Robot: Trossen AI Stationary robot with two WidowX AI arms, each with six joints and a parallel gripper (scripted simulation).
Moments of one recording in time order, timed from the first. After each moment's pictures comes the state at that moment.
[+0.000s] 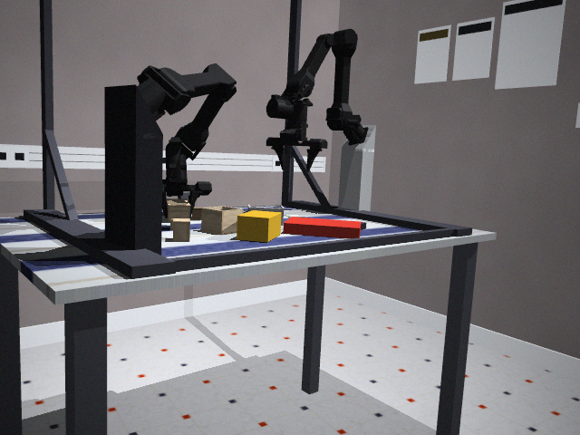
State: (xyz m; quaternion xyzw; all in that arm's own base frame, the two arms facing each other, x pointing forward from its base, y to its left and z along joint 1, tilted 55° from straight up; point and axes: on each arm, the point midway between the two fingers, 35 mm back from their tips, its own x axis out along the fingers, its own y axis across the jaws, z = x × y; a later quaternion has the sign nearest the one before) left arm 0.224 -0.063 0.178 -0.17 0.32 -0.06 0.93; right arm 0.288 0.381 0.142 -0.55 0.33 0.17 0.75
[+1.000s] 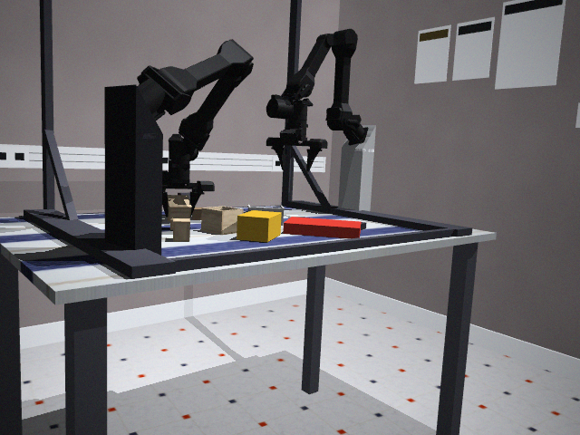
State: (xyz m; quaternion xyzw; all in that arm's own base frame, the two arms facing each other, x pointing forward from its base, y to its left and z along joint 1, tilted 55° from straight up) left arm 0.224 -0.063 0.178 -0.17 0.32 -0.06 0.93; right arm 0.283 0.368 0.140 -0.52 0.21 0.25 0.79
